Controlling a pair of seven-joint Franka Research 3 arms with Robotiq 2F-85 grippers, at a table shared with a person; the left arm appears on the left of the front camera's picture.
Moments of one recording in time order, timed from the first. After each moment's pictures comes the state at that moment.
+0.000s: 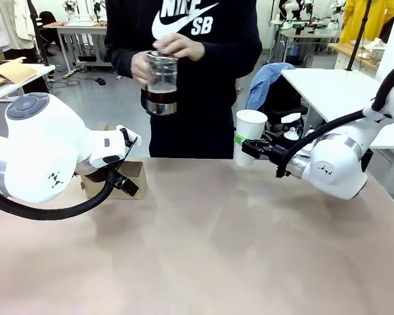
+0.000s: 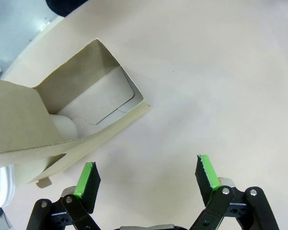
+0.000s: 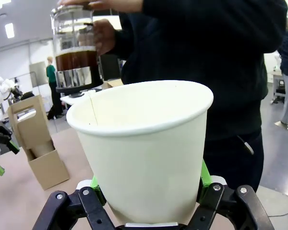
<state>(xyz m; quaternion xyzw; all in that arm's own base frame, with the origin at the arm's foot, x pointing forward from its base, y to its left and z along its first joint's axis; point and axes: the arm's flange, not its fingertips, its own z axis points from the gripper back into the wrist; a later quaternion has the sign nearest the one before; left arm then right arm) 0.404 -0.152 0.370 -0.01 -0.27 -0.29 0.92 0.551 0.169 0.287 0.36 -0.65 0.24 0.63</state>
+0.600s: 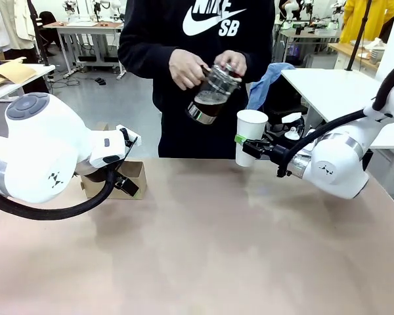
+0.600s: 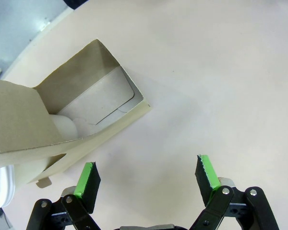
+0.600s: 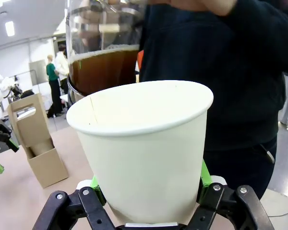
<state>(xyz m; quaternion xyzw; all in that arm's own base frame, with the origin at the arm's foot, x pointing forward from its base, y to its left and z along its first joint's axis) 0.404 -0.152 0.370 -0.01 -0.27 -0.29 0.92 0.551 0.167 0.288 0.35 -0.65 0.24 0.63</state>
